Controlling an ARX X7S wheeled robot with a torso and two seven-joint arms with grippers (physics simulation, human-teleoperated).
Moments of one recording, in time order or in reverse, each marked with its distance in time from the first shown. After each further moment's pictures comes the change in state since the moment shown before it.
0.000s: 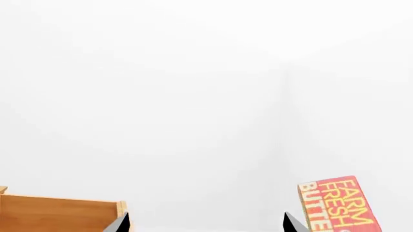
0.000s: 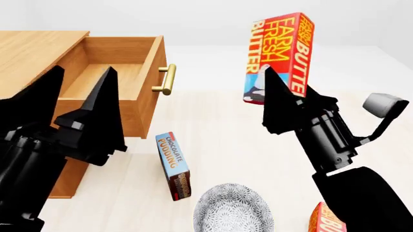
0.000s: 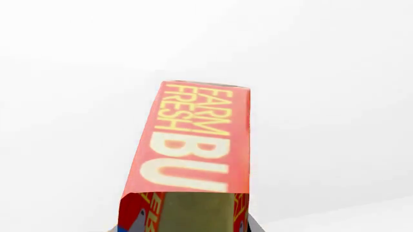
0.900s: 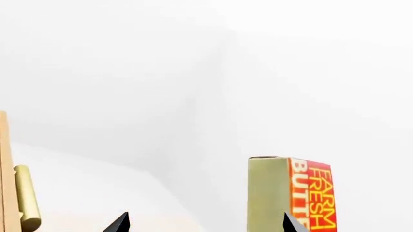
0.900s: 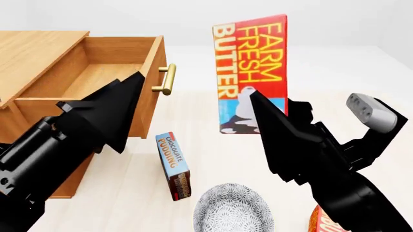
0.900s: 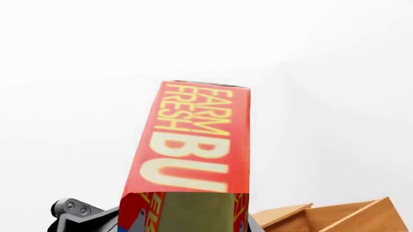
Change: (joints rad) left arm -0.108 -0.030 0.049 -0.222 -0.533 -0.020 0.194; right arm -0.030 0.046 -0.033 0.040 0.277 0.010 -0.417
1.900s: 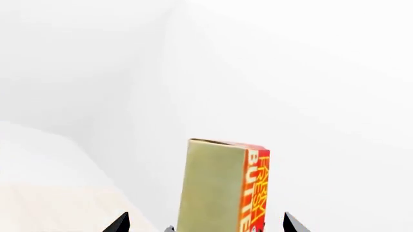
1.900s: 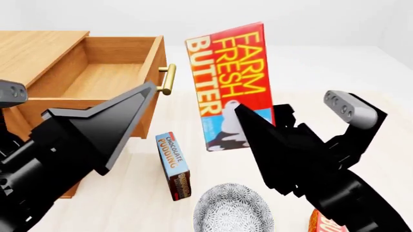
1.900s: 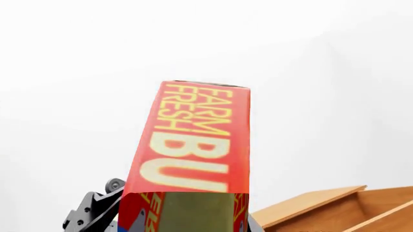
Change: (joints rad) left arm -0.036 -0.005 0.041 -0.073 -0.239 -0.062 0.173; right arm 0.048 0.027 -0.073 0.047 0.073 0.056 -0.095
